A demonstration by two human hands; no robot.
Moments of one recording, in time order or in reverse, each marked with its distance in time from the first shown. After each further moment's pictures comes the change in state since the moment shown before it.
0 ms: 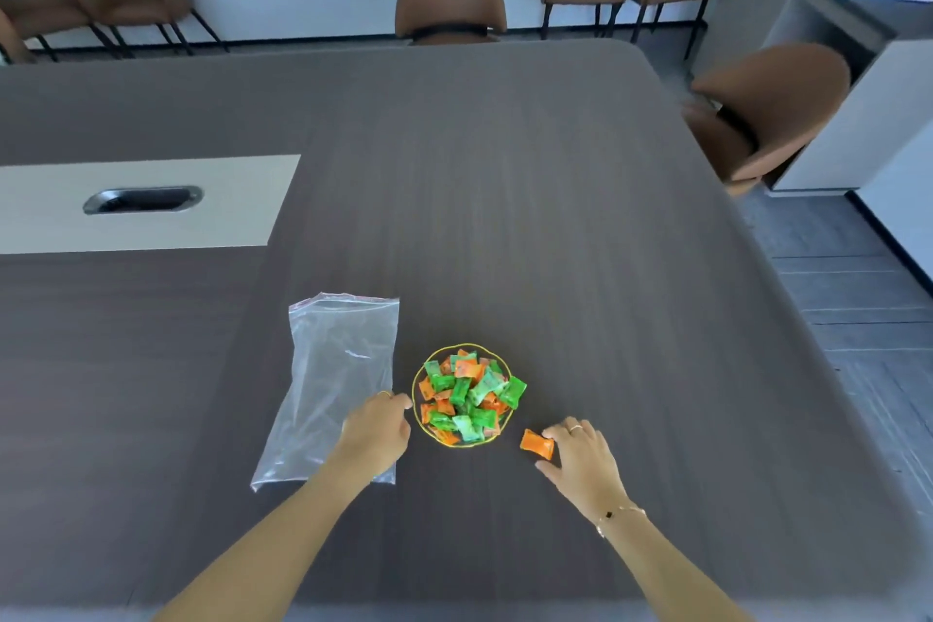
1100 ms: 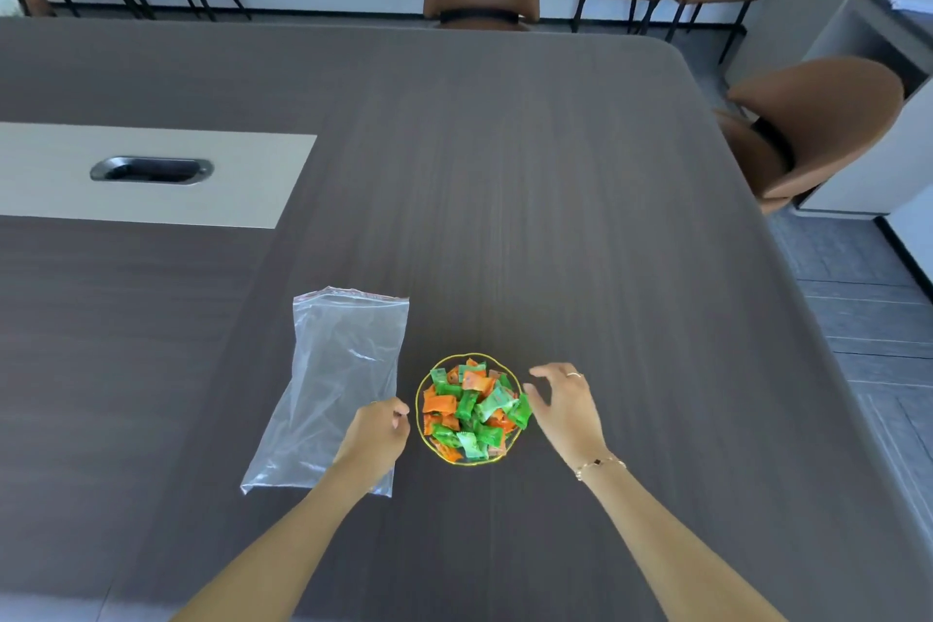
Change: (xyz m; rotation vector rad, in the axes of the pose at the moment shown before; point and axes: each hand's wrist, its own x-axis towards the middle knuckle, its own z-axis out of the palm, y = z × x) left_hand 0.020 -0.014 0.020 -0.520 0.070 -0.199; right_hand 0.072 -0.038 -0.043 0.410 0.179 0.053
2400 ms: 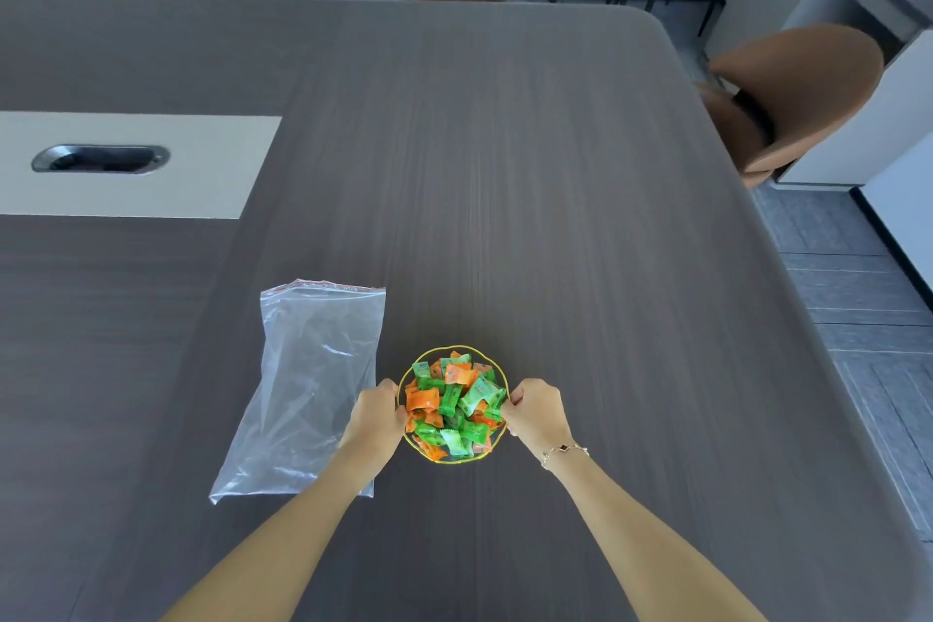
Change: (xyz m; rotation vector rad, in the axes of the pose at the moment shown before) left_hand 0.027 0.013 0.025 0.076 -0.002 0.057; right_hand 0.009 0.015 0.043 0.128 -0.159 0.303
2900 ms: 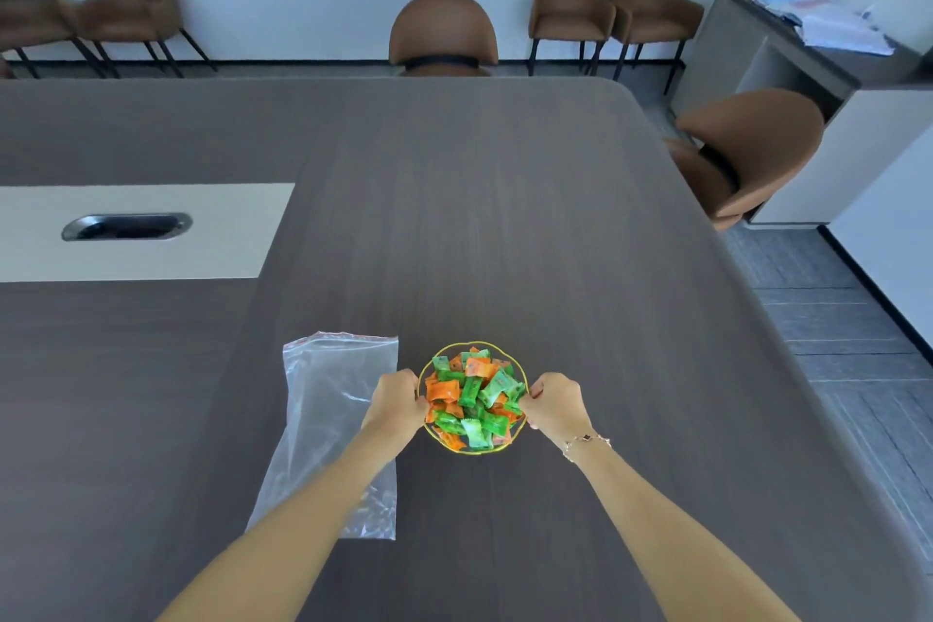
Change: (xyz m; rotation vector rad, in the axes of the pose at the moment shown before) left_hand 0.012 0.050 -0.065 -0.110 0.039 0.105; right_hand -0.009 -0.060 -0.056 0.043 0.087 -0.025
